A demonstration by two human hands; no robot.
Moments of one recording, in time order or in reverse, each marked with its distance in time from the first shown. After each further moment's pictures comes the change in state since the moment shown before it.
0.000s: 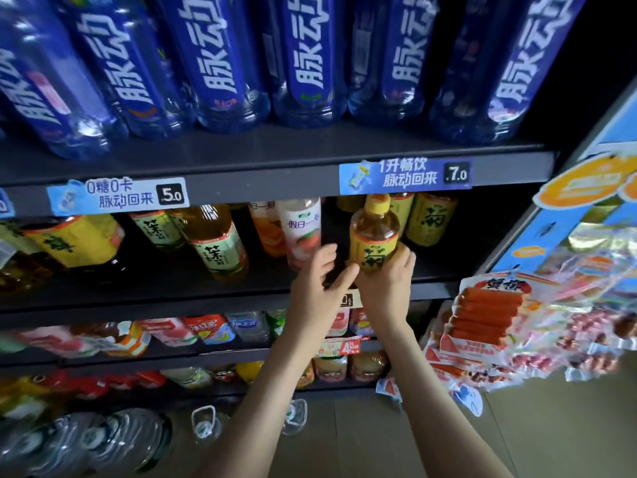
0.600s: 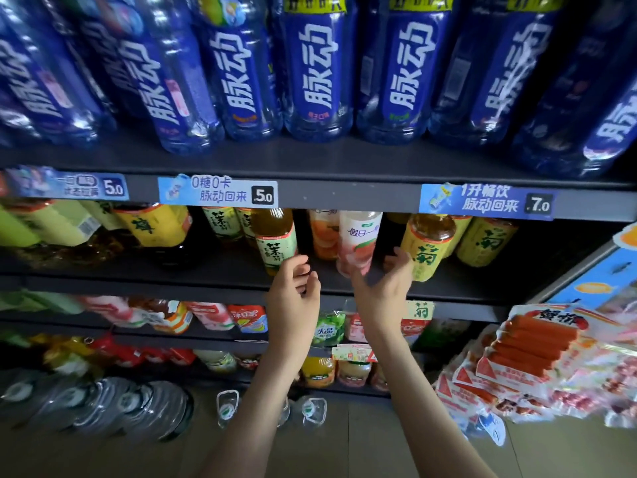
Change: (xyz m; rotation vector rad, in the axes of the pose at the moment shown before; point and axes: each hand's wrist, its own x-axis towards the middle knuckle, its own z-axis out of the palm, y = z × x) left_hand -0.017 -0.019 -0.084 0.183 0.453 0.056; right_hand -0.039 -0.053 0.049 0.135 -0.026 -0.016
